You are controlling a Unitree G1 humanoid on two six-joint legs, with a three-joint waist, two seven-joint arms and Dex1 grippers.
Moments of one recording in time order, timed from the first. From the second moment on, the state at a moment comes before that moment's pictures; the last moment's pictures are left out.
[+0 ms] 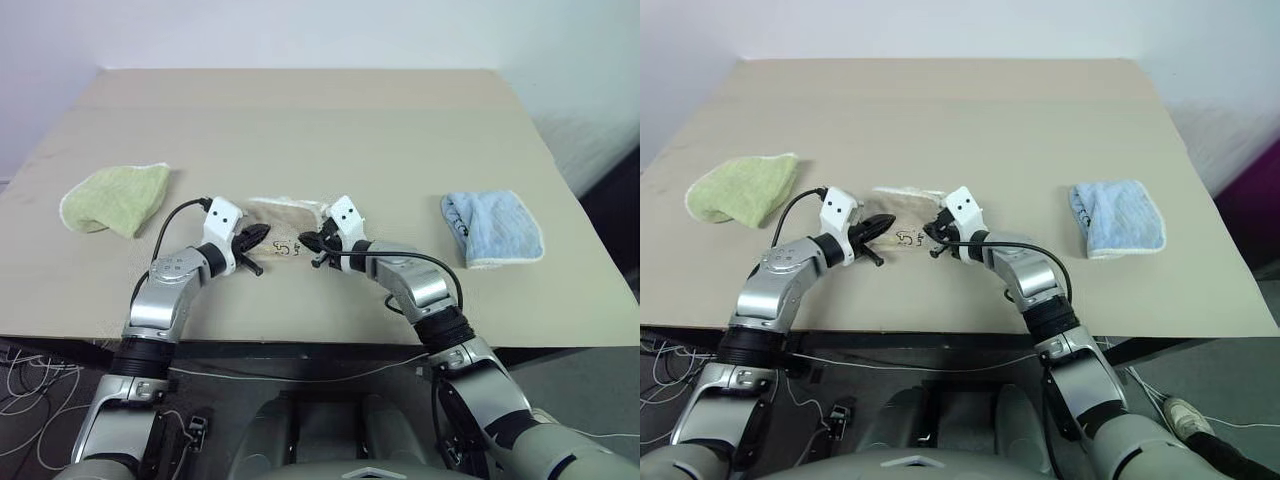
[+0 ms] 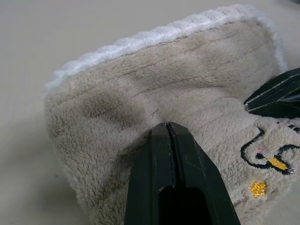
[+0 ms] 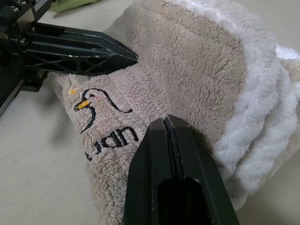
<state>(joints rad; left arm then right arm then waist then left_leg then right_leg) -0.44 0.43 -0.02 0.19 -0.23 0.31 -0.61 -0.67 -0.11 0.22 0.38 0.16 0.42 0.62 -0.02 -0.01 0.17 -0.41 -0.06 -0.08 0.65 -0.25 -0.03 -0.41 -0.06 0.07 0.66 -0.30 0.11</state>
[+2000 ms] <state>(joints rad) -0.19 0.51 0.25 -0.08 -0.43 0.39 -0.59 -0.97 -0.01 -0.24 0.74 0.60 1.07 0.49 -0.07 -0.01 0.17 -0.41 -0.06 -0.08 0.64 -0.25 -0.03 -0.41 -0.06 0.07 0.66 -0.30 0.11</state>
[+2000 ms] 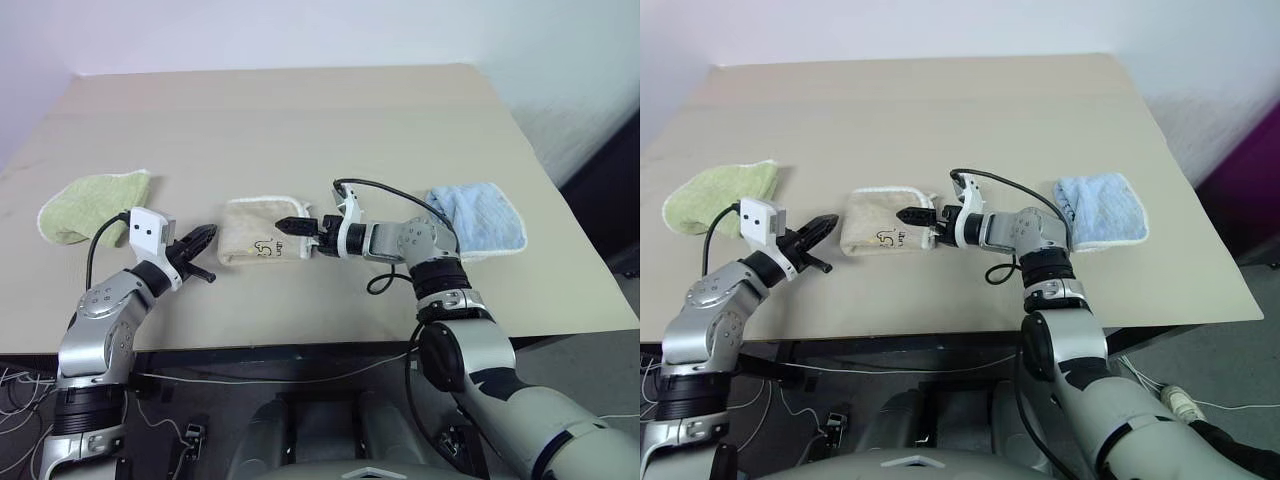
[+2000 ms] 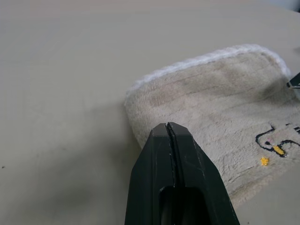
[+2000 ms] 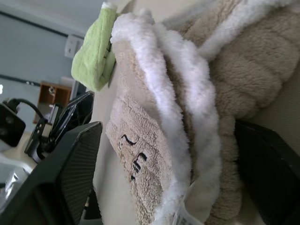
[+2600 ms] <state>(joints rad) -0.19 0.51 0.22 -0.10 -0.43 0.39 -0.63 -0.89 0.01 -0.38 0.56 0.70 1.16 0.39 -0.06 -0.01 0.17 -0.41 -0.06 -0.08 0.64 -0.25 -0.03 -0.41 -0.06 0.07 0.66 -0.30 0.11</state>
